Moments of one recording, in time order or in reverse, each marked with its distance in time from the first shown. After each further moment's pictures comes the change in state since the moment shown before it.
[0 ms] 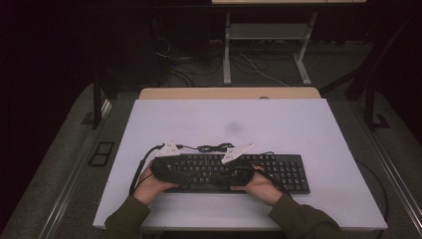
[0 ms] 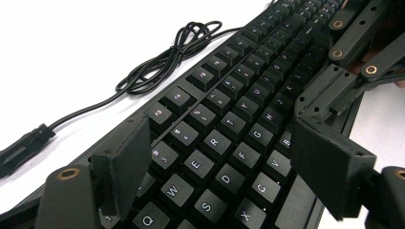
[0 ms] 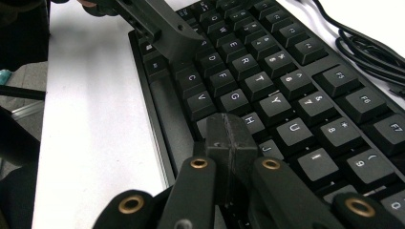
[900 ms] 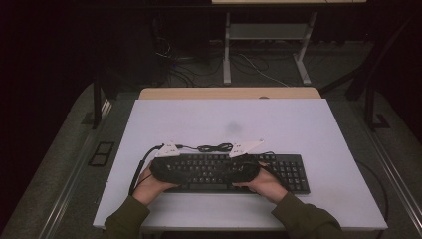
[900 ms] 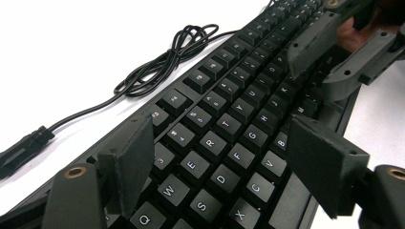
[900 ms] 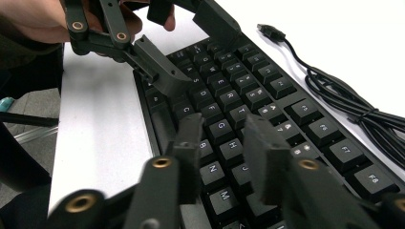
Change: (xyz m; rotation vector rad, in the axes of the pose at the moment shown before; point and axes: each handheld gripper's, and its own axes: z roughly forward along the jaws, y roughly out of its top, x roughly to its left) left arm -0.002 0.001 -0.003 -0.008 -0.004 0.004; right arm -0.004 0.004 -0.021 -0.117 -0.007 0.004
